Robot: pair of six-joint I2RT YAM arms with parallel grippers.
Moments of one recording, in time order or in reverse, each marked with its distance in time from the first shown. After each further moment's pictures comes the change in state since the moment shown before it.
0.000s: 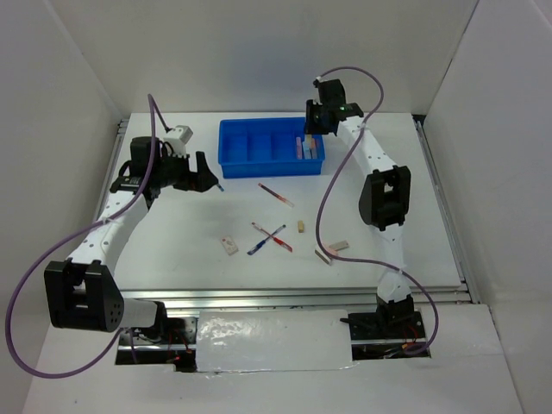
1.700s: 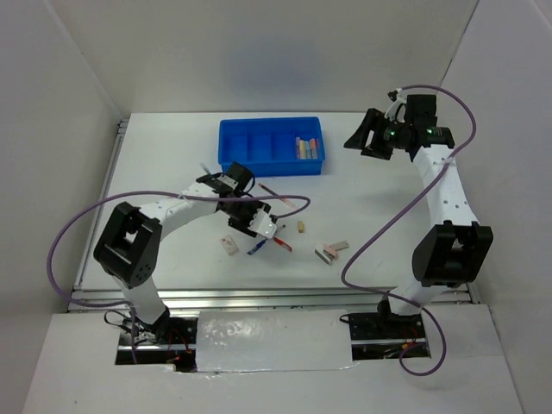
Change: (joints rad) left arm -0.488 0.383 0.119 -0.317 -0.046 1.546; right arm -0.333 -0.729 -0.690 -0.051 -0.490 0.105
